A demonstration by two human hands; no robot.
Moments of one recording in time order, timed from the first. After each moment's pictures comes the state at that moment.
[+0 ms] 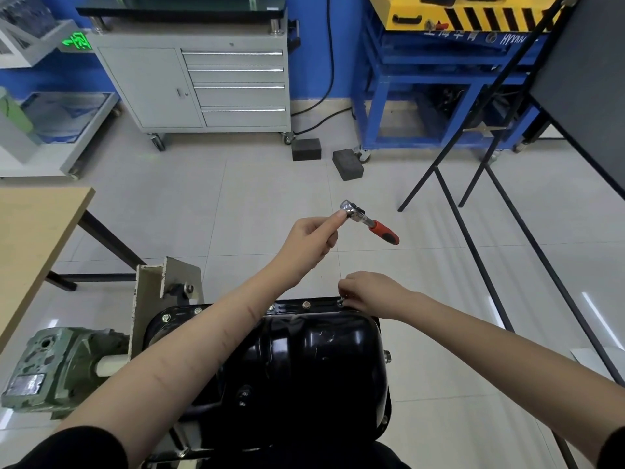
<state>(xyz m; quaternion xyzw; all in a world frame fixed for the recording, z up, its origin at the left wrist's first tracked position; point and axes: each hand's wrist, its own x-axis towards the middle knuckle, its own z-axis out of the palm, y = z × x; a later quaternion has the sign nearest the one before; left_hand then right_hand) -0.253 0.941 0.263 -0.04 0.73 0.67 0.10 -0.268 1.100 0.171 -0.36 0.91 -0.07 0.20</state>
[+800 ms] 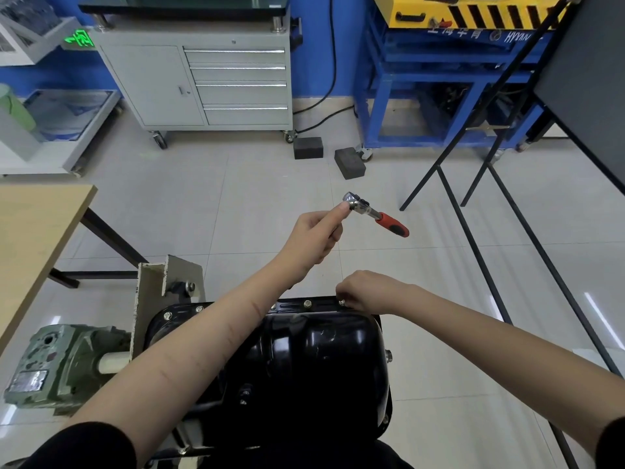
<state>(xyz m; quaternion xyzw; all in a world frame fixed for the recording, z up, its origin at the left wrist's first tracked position) -0.257 0.944 0.265 -0.04 0.71 0.70 0.10 -0.274 1.089 0.175 -0.39 0.89 -0.03 0.24</state>
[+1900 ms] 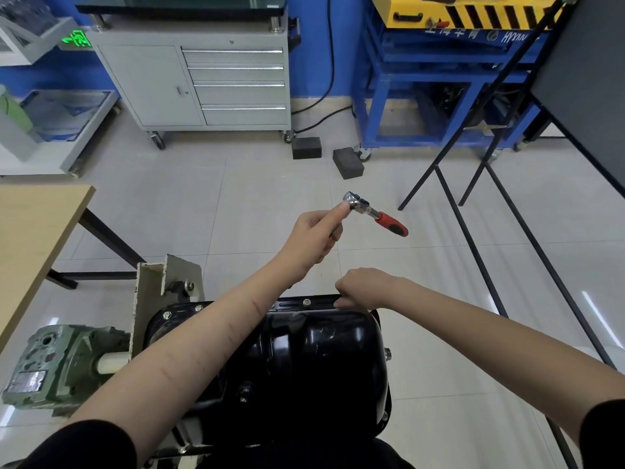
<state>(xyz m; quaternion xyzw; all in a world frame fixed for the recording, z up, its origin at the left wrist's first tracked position) -0.257 0.944 0.262 -0.03 0.70 0.70 0.10 -0.279 1.076 0.175 -0.35 0.89 0.07 0.27</state>
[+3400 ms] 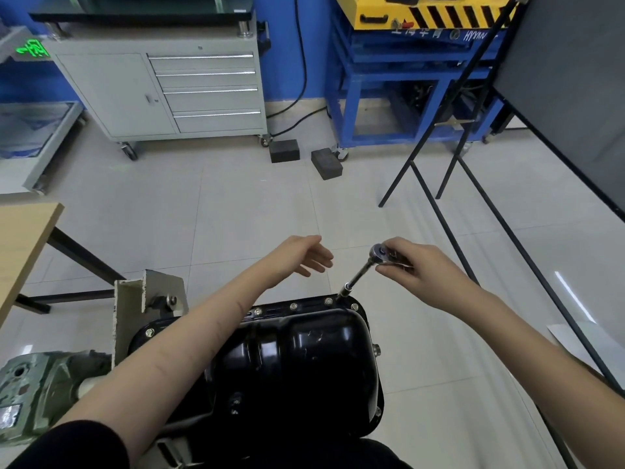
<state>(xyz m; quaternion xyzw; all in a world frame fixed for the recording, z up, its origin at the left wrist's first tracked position) -0.277 0.933 0.222 0.00 0.76 0.58 0.30 -0.226 1.151 0.268 -0.17 0.94 -0.28 0.07</state>
